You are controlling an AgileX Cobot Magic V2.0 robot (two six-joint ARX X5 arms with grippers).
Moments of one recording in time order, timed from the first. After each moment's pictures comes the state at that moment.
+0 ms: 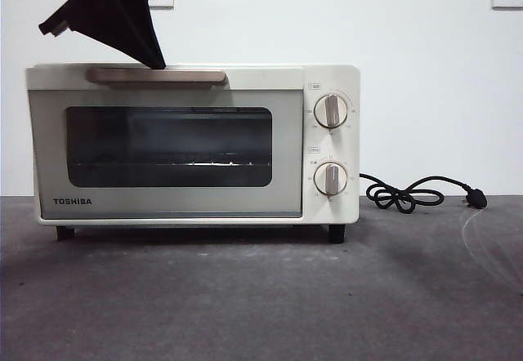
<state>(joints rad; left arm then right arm) -0.39 1.43 1.30 -0.76 0.28 -0.04 0.88 0.81 0.98 -0.74 -0.05 0.41</state>
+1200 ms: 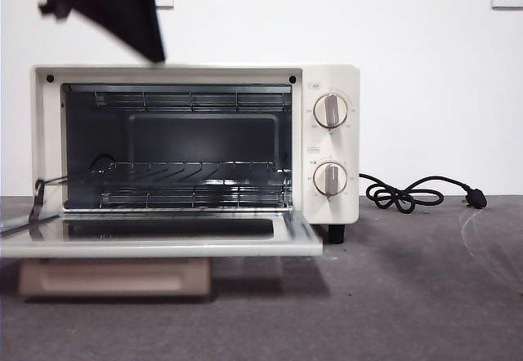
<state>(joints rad) -0.64 1.35 1.29 -1.03 0.26 0.00 0.88 0.81 0.98 -0.71 -0.08 0.38</state>
